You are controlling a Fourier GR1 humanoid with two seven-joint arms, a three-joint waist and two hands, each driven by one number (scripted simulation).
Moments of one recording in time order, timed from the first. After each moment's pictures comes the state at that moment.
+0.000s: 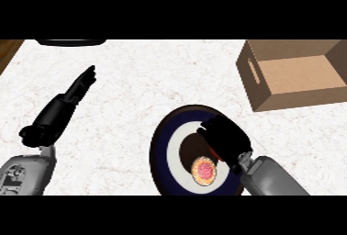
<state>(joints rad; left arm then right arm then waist) -0.23 0.29 -0.01 -1.53 -0.08 -0.20 -0.06 -0.37 -0.27 0.60 -1.50 1.21 0.54 0.11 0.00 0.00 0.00</state>
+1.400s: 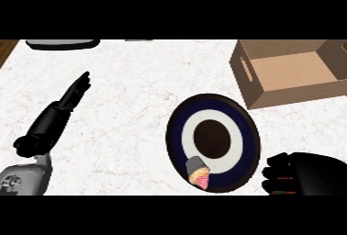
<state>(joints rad) -0.17 0.27 0.03 -1.57 -0.11 -0.21 -0.07 -0.07 -0.75 0.34 -1.90 0.74 0.13 -0.93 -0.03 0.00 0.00</state>
